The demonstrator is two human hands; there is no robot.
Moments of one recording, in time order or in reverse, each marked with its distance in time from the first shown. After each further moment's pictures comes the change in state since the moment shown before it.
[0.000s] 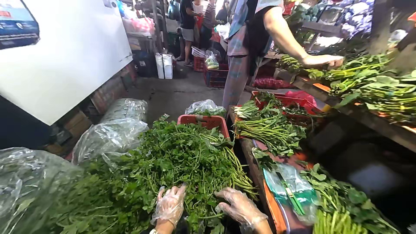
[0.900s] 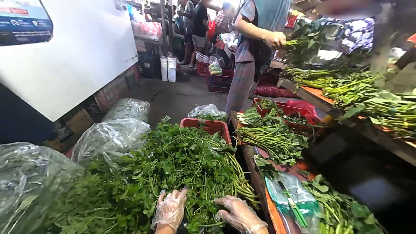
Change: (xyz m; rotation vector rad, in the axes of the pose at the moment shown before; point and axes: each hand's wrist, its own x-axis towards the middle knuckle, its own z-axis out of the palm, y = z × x) left_hand 0.001 -0.005 -0.006 -0.078 -0.001 0.000; right_hand 0.009 -0.011 -0.001 -0.052 -0.075 0.025
